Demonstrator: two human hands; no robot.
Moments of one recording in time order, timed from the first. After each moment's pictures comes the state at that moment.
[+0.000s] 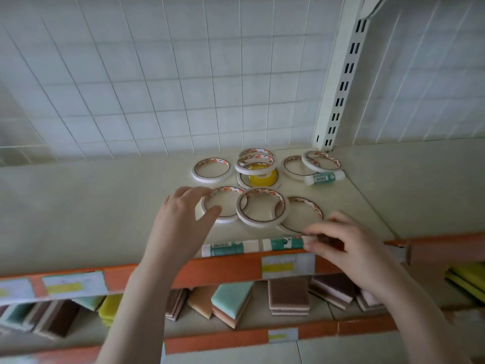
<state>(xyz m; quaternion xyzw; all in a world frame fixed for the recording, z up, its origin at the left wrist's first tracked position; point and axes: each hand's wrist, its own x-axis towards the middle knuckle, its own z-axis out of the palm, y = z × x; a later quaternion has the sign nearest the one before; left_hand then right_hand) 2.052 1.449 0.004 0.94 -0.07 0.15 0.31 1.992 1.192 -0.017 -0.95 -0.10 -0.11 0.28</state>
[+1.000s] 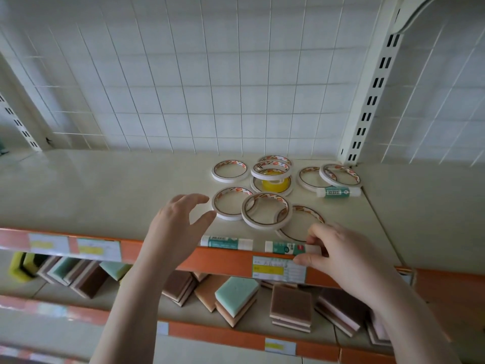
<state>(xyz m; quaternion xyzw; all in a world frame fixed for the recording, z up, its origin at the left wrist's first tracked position) 2.015 1.445 0.006 0.95 0.03 0.16 0.28 2.004 1.189 0.005 -0.98 -0.16 -0.03 0.13</state>
